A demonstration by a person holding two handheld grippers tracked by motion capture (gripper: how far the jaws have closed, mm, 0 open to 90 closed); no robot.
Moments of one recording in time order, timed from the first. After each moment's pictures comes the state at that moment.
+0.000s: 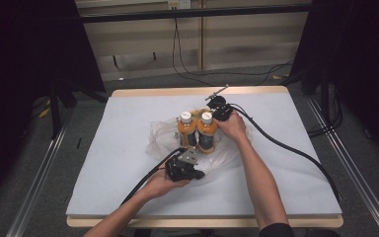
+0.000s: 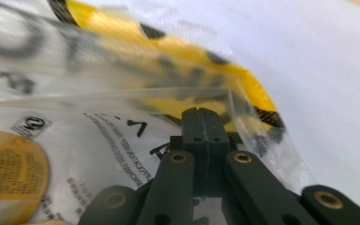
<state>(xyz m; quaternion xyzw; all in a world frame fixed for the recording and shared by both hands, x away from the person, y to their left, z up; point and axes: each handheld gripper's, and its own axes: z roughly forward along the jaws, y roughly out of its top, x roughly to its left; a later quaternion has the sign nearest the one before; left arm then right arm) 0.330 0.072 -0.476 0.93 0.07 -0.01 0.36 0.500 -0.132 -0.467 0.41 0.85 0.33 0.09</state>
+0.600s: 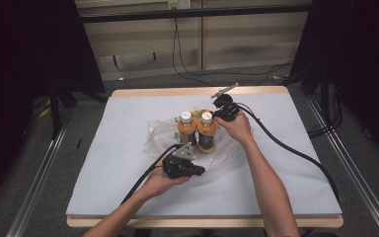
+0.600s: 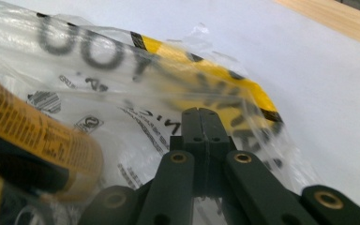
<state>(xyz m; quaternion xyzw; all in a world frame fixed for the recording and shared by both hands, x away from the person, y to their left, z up) 0.332 0.081 -0.460 0.90 0.10 0.00 0.42 0.473 -0.145 -0.438 0.39 0.83 0.38 0.10</state>
